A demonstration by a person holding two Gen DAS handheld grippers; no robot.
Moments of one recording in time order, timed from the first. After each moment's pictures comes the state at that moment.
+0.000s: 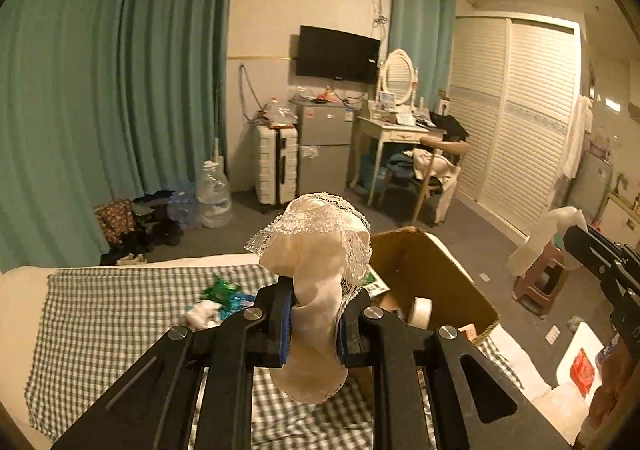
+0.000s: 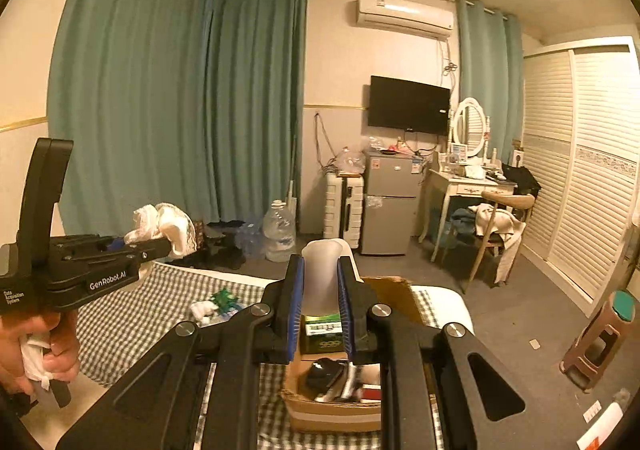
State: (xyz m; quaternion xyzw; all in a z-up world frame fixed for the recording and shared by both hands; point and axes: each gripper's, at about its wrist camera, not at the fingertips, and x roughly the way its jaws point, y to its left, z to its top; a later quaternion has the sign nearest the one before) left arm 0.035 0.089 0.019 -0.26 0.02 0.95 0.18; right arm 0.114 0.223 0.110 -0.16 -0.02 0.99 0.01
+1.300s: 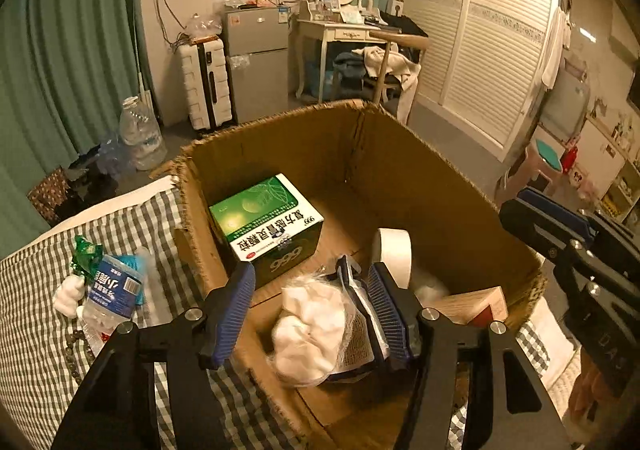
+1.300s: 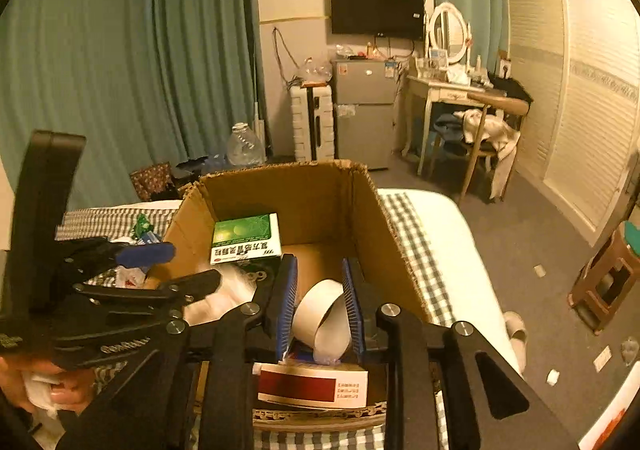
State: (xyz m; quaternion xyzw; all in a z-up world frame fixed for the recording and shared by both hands) left arm -0.054 0.245 -0.137 -0.39 0.09 0.88 0.26; right arm 0.008 0.334 -0.035 -0.29 0.03 0.96 0.05
